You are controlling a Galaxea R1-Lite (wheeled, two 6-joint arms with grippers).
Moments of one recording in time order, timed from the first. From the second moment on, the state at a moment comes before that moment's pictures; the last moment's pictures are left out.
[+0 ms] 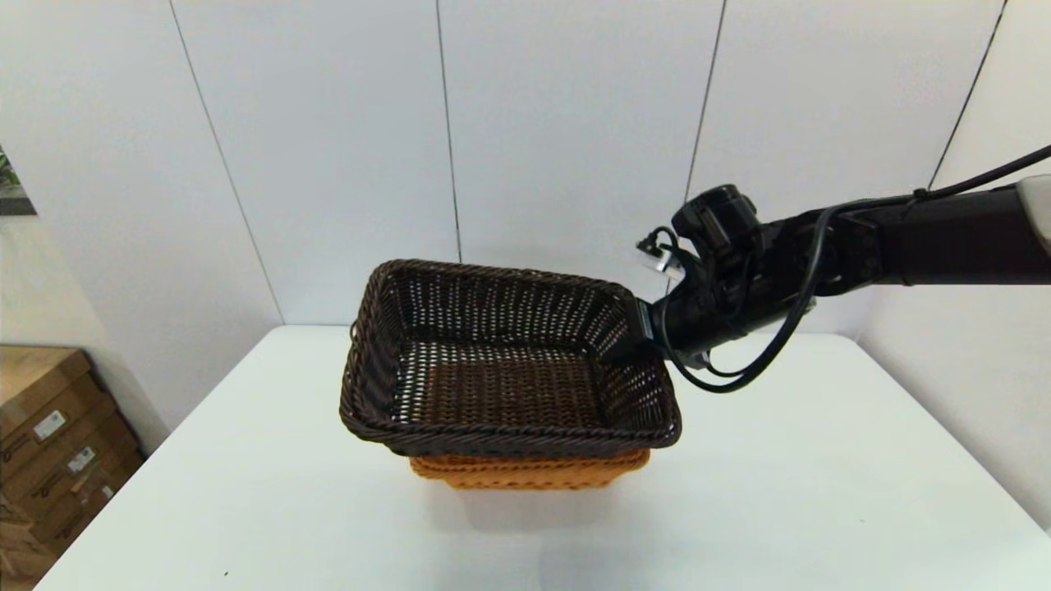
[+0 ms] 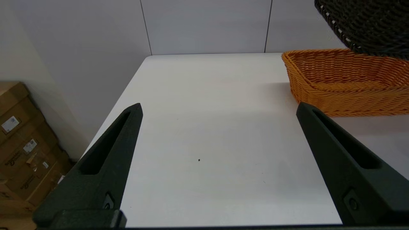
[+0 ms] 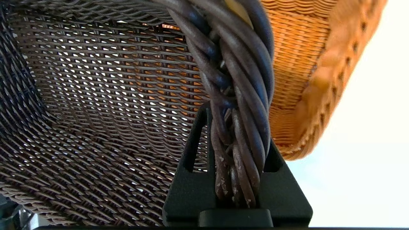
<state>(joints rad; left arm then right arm) 0.01 0.00 0.00 0.00 0.00 0.01 0.39 2.06 -1.58 0.44 0.46 0.38</state>
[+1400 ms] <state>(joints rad) 0.01 0.00 0.00 0.00 0.00 0.01 0.39 2.25 -1.75 0.45 0.36 0.38</state>
